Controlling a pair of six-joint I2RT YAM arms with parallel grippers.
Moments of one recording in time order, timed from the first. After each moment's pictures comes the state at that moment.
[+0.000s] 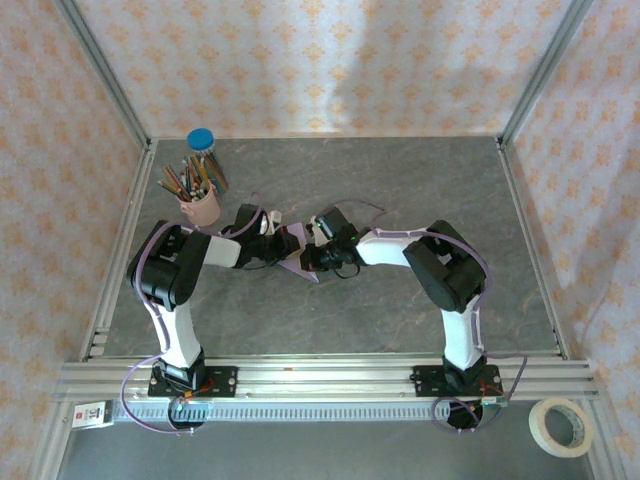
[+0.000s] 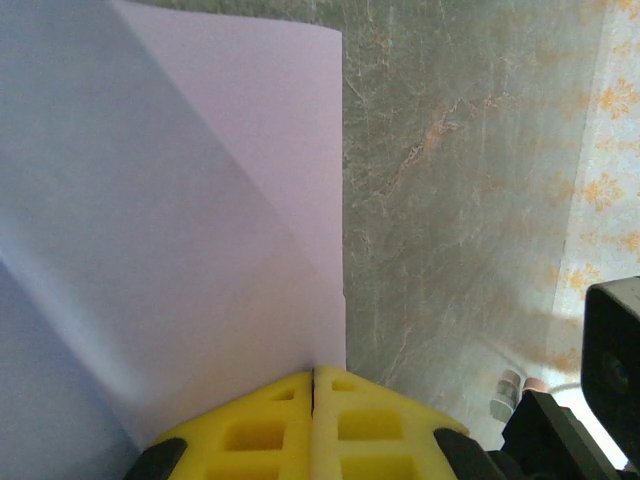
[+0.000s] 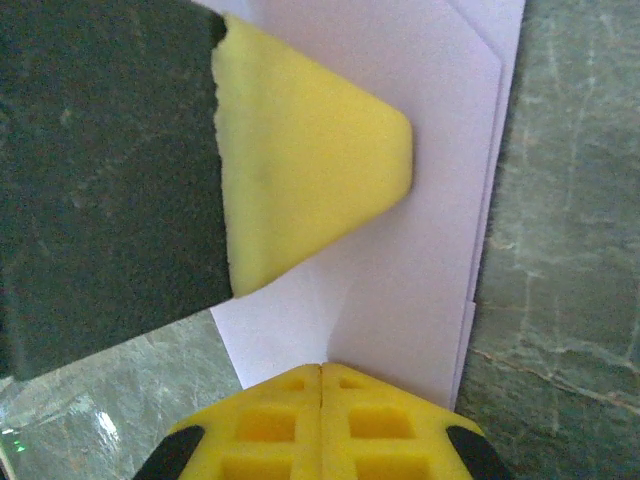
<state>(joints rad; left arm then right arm) -0.27 1.89 0.78 0.29 0.62 -0.85 0.73 1.98 1.13 -0.09 -0.44 0.57</state>
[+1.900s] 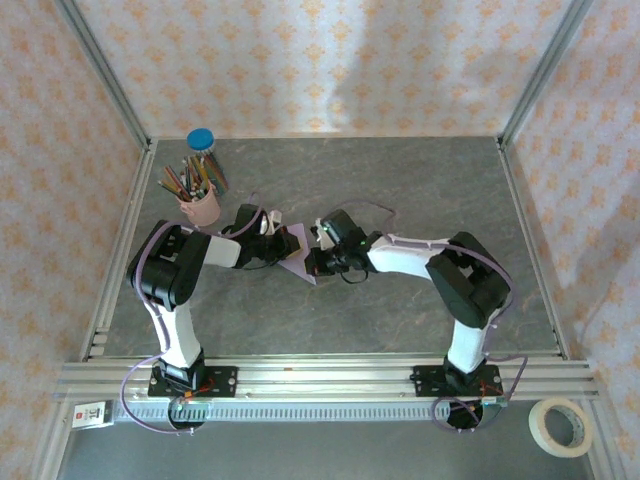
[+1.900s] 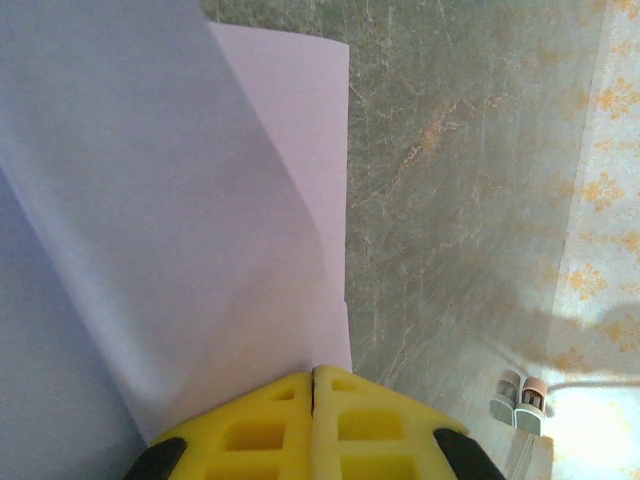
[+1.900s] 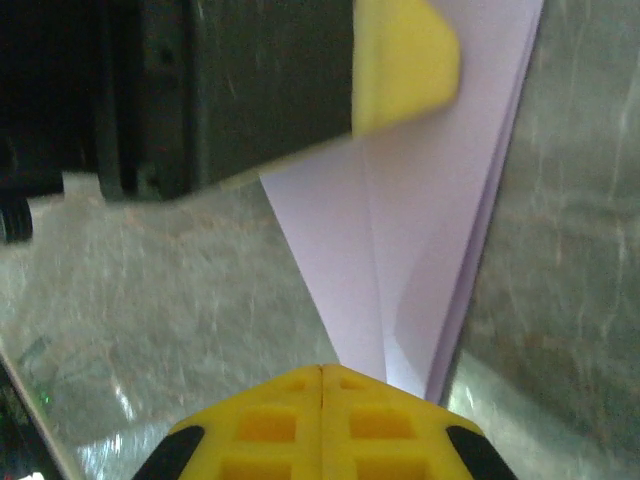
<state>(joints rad) -0.27 1.89 0.78 0.29 0.62 -0.85 0.75 1.83 1.06 -0.14 -0.39 0.57</state>
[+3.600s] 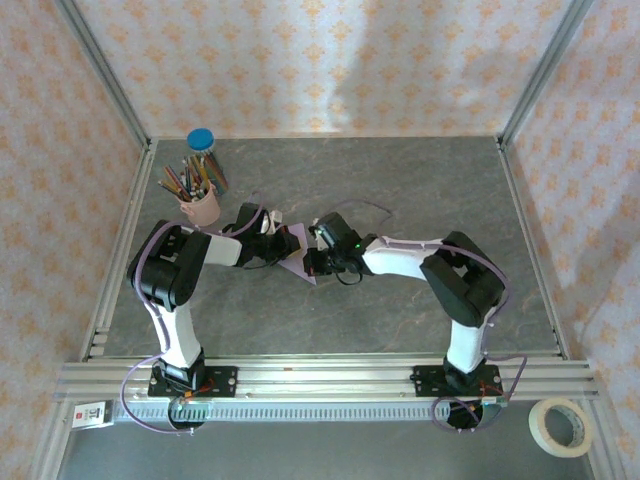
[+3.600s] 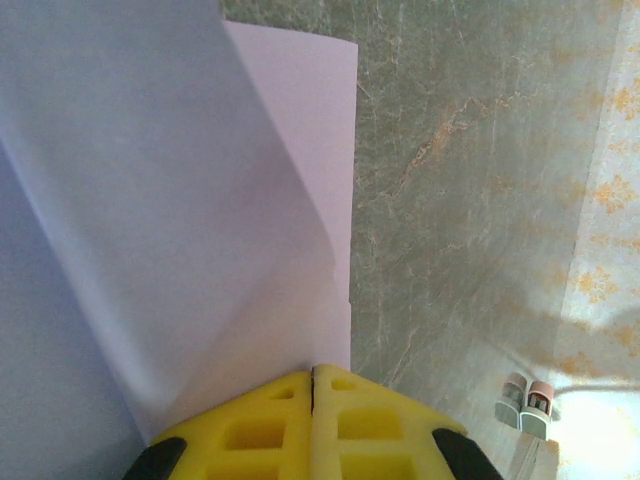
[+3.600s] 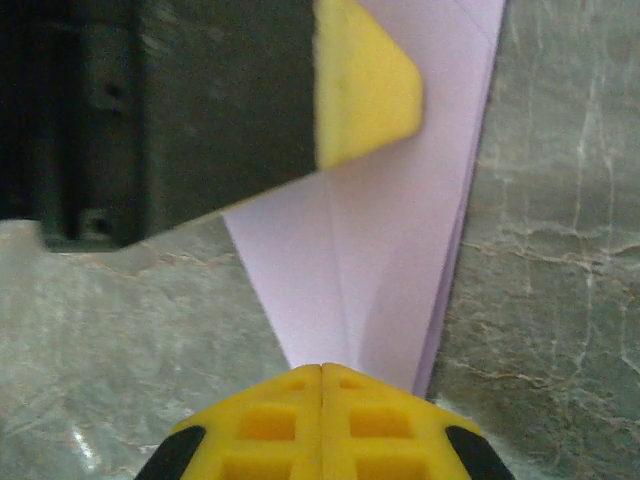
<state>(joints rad) -0.28 1.88 0.80 0.25 0.61 -0.85 0.78 1.85 1.05 -0.11 -0.29 0.60</state>
